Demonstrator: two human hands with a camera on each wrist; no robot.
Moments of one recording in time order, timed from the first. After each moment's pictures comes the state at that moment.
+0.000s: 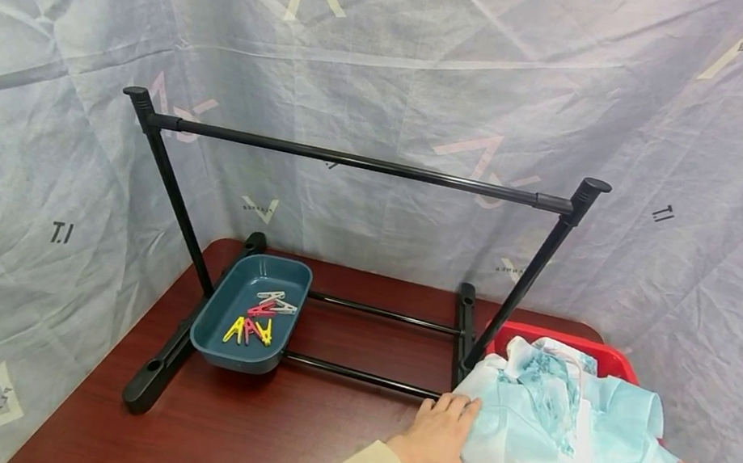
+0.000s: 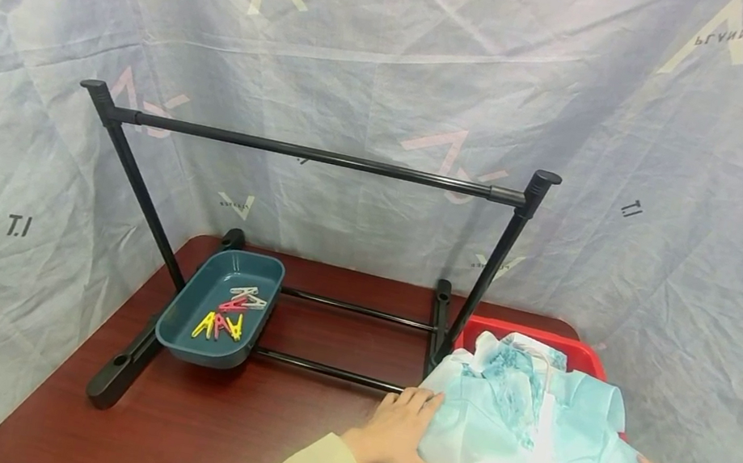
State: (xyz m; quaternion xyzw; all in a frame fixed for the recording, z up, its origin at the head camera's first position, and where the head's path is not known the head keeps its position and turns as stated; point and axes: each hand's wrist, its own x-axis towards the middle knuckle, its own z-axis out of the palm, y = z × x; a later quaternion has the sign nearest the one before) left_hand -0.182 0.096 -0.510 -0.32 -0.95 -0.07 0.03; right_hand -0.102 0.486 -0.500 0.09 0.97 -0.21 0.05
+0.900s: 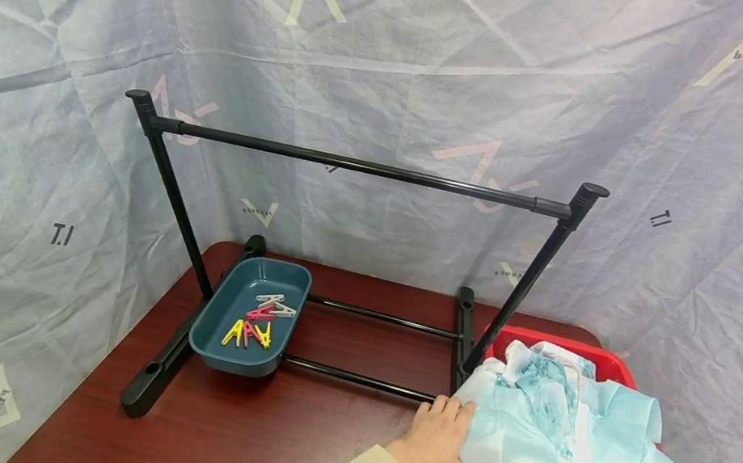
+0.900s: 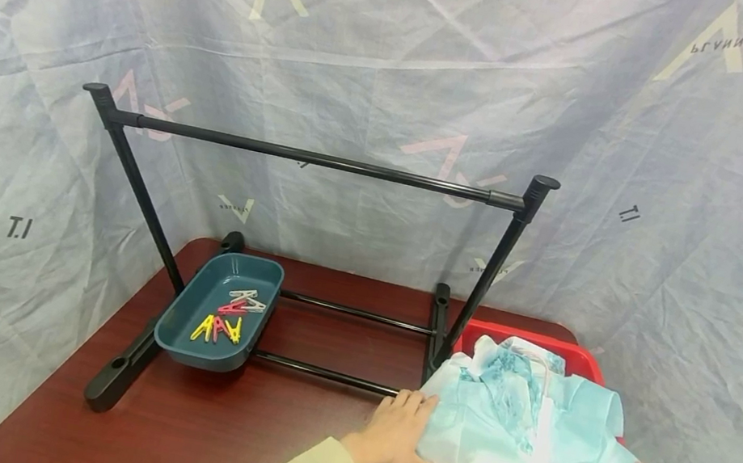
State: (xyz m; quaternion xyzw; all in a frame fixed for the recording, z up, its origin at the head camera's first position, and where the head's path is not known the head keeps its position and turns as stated) left_hand -0.181 0.097 -0.514 -0.29 -0.96 -0.05 0.05; right_hand -0.104 0.497 -0.510 0.07 0.98 -0.19 0.05
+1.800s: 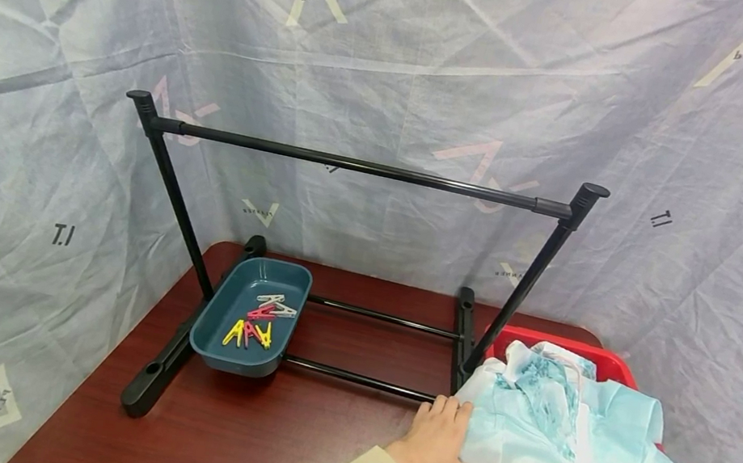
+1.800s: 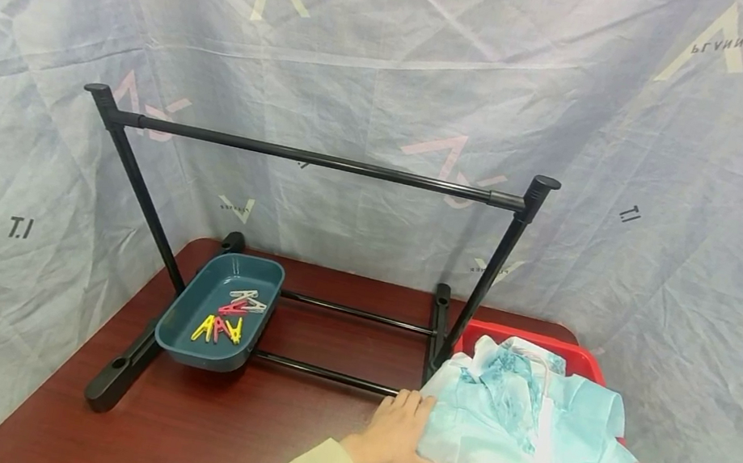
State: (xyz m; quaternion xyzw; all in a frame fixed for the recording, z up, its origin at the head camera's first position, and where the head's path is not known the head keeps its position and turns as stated) left_hand -0.182 0.098 -0.518 -0.28 -0.96 -0.05 0.06; right_hand -0.107 0.497 -0.514 0.08 0.98 -0.17 0.03
